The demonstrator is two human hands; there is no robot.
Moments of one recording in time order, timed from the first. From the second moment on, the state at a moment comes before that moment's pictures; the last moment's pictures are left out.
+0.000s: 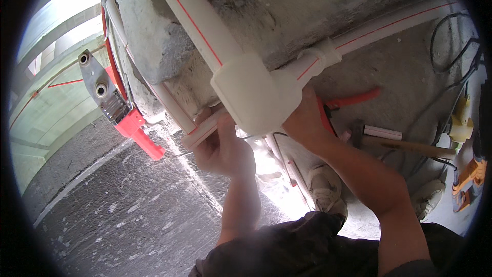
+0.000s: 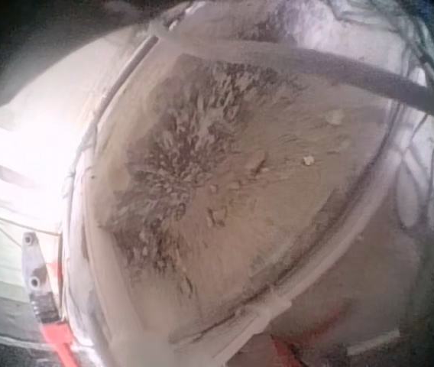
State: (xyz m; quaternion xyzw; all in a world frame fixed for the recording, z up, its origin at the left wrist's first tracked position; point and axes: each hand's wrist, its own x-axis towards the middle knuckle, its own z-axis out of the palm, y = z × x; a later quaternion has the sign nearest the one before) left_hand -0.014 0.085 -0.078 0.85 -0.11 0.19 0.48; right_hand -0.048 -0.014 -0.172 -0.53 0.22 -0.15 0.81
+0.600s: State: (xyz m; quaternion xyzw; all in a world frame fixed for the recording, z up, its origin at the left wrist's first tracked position) left_hand -0.017 0.084 -0.077 0.85 -0.10 0.17 0.49; right_hand -0.051 -0.012 -0.174 -0.57 0.22 -0.17 0.78
